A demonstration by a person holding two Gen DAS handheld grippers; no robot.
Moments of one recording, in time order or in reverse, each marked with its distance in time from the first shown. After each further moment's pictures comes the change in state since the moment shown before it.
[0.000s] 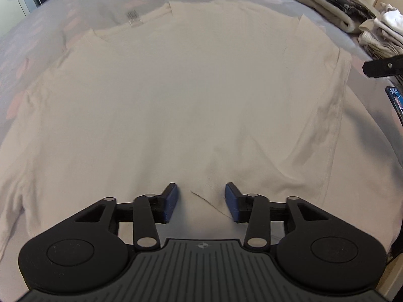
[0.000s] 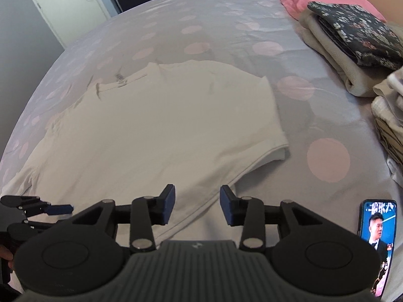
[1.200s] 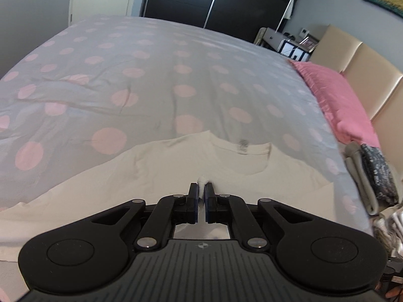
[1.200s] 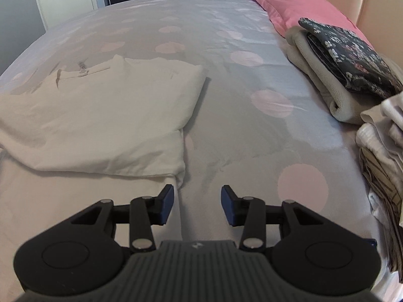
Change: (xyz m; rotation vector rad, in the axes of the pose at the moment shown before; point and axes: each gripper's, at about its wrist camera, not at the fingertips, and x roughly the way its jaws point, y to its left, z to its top) left arm -0.101 0.169 0.049 -0.569 -0.379 0.045; right arm 0.050 -0.008 0.006 -0.177 -0.073 -0.169
